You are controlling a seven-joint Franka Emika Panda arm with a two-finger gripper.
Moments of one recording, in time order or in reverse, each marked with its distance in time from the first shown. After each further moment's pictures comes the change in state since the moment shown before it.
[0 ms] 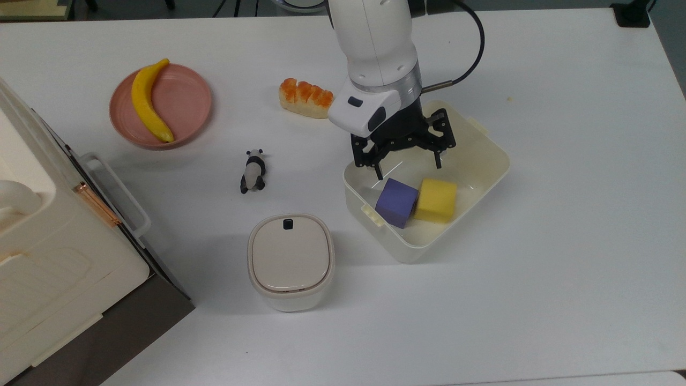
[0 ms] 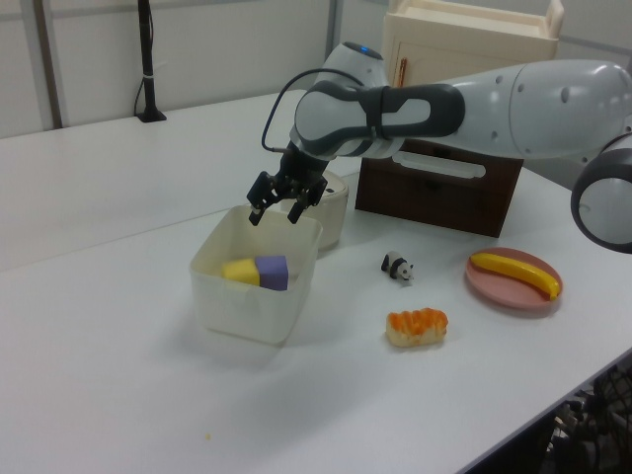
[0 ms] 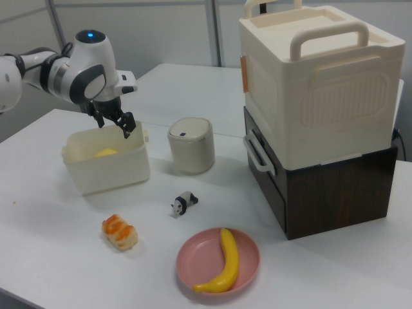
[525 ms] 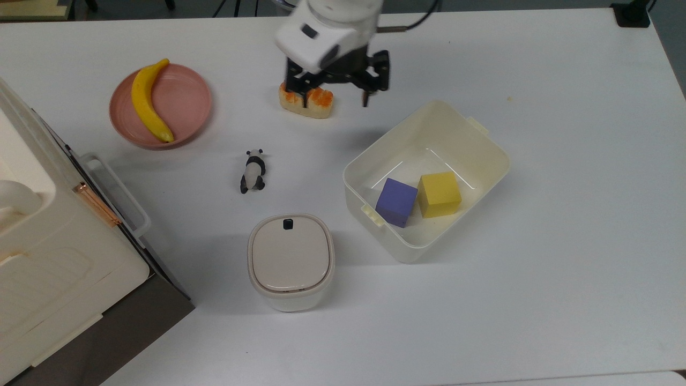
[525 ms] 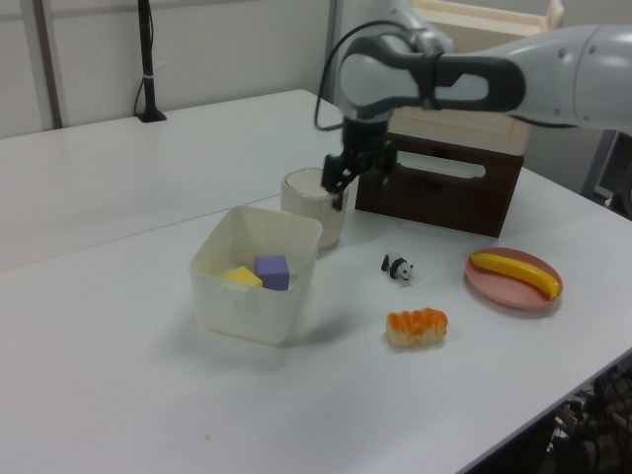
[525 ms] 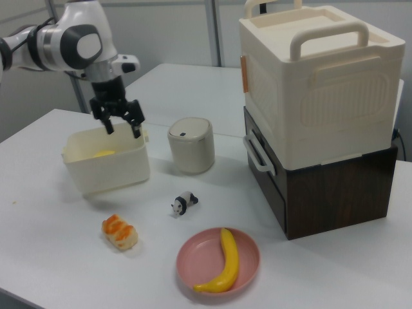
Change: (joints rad) arm -0.018 -0.165 -0.071 0.014 -0.370 -0.420 0.106
